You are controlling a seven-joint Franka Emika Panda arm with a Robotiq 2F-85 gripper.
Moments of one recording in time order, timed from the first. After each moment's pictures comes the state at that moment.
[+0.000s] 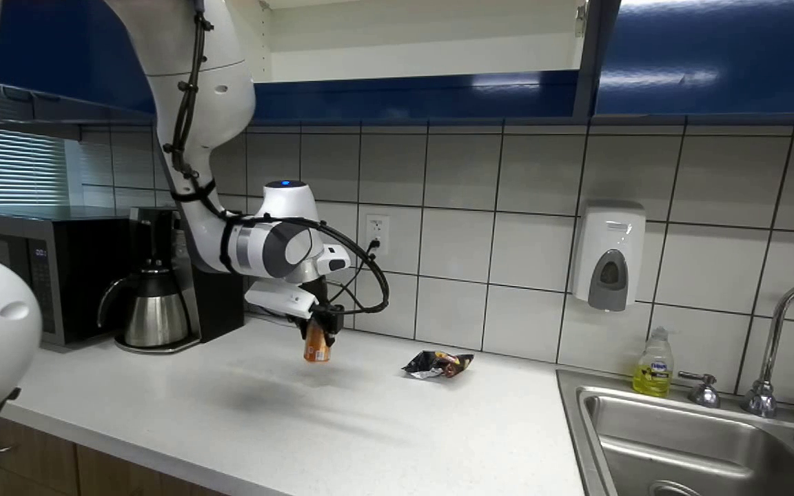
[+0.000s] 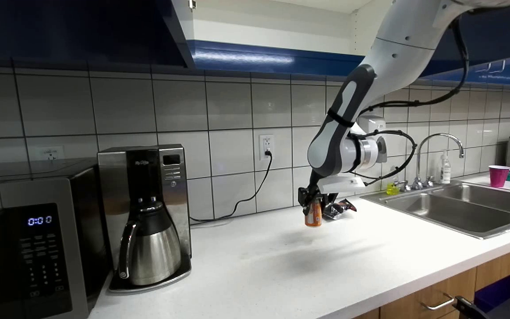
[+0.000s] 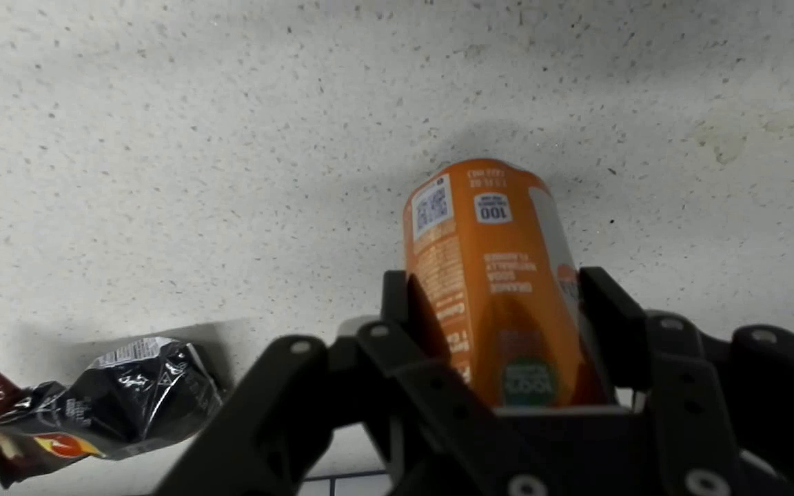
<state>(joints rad) 0.05 0.23 -0.05 -2.42 0.01 3.02 0.06</state>
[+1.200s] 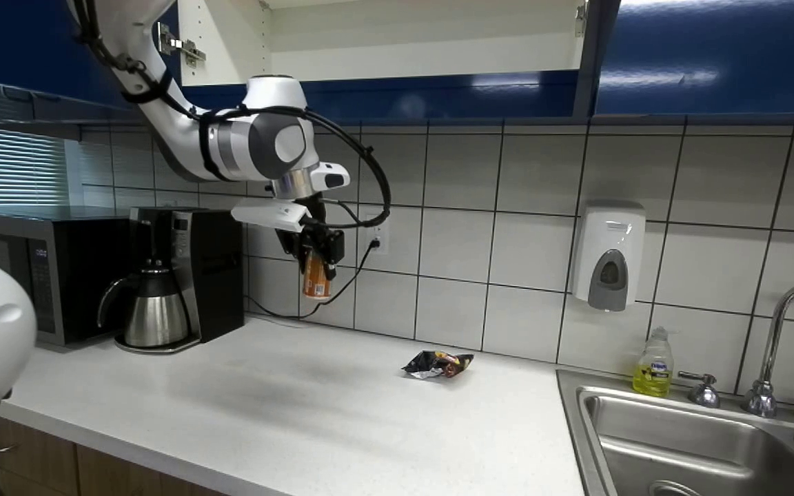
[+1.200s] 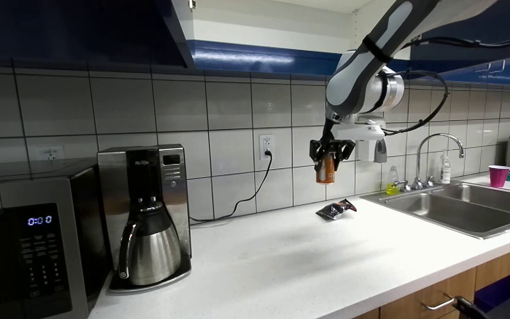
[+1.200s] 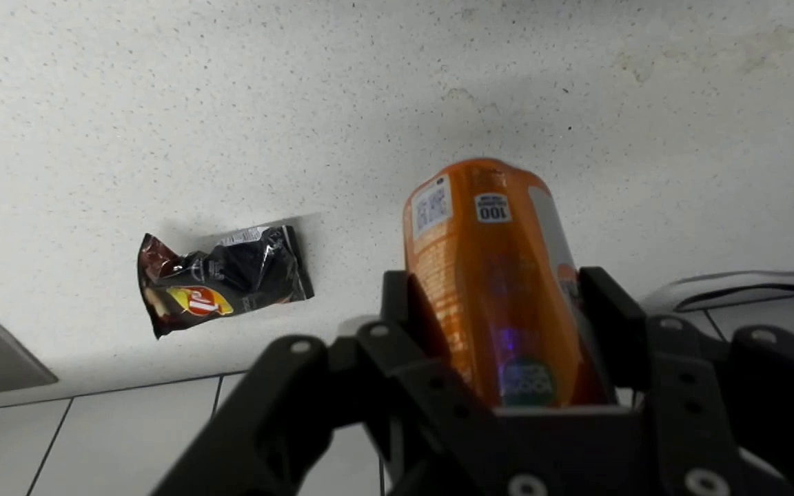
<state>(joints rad) 0.02 -0.22 -0.05 -2.49 -0.07 2.69 0.14</state>
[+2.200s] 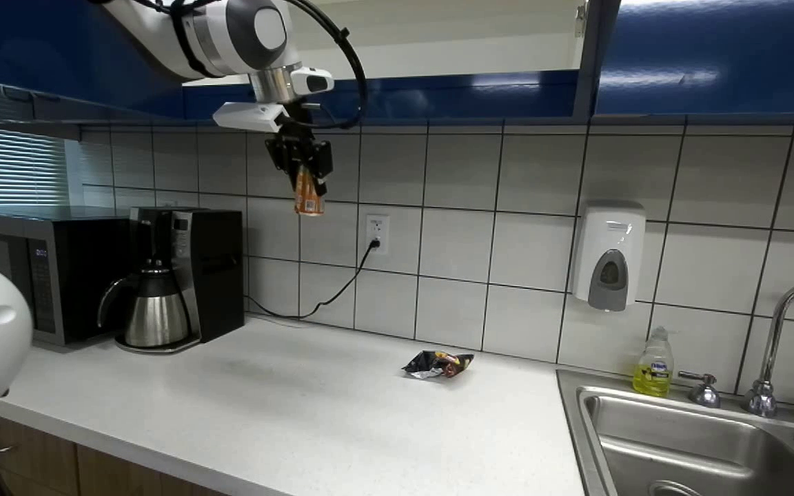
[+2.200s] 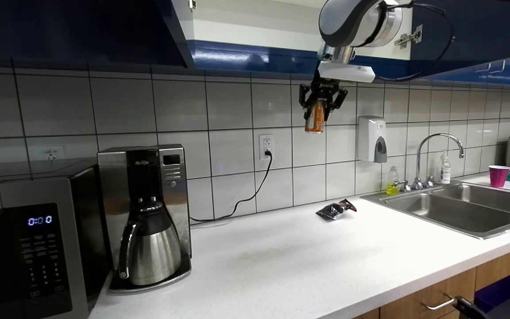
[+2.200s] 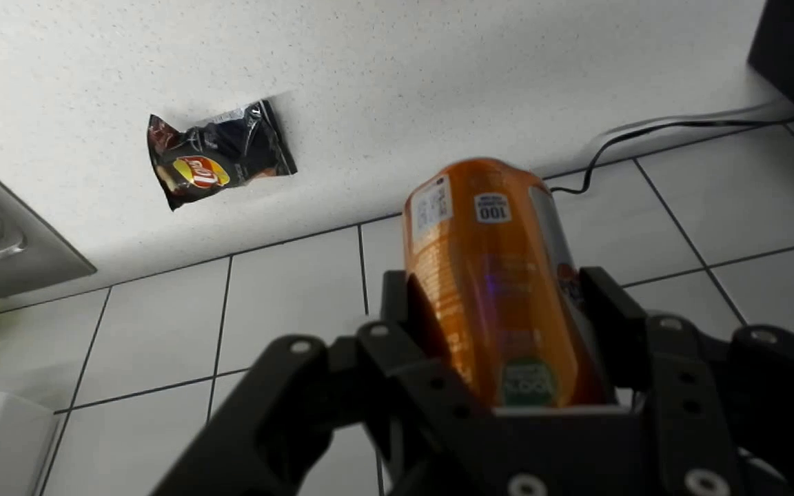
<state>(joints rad) 0.00 -0.37 0.03 -2.26 -0.07 2.40 0.28</state>
